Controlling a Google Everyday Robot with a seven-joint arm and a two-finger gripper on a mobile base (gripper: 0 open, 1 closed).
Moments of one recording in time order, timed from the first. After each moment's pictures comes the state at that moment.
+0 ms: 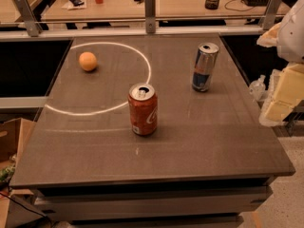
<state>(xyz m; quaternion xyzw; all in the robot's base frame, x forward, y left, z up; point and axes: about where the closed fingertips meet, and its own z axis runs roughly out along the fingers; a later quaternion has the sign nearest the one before) 0.438 -0.217 0.977 -0.60 0.78 -0.03 0.16</state>
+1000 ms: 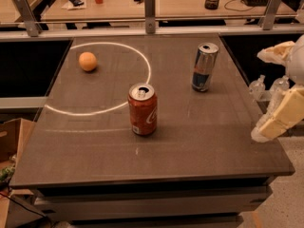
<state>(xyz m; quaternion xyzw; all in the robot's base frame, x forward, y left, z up) 0.421 -0.205 0.959 -0.57 0.78 0.05 0.26</state>
